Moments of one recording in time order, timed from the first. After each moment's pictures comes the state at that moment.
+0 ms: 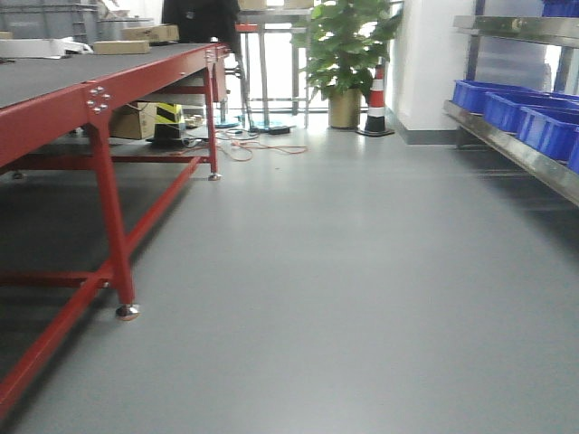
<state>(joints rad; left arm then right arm) -0.31 0.64 -1.00 0.03 0.74 -0.02 0.10 0.42 -0.83 0.04 0.59 -0.06</state>
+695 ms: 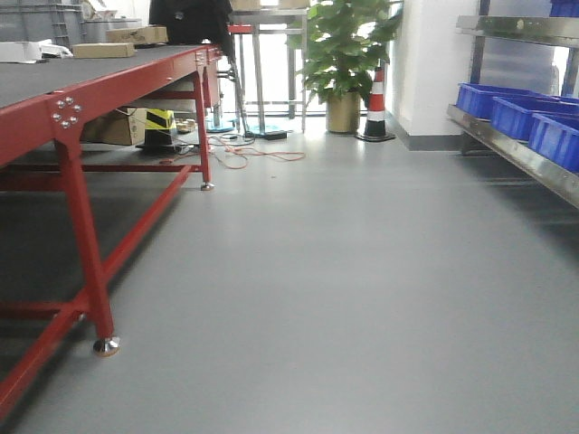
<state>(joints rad) -0.31 0.64 -1.00 0.03 0.74 -0.02 0.10 0.42 -0.83 0.04 0.59 -0.06</state>
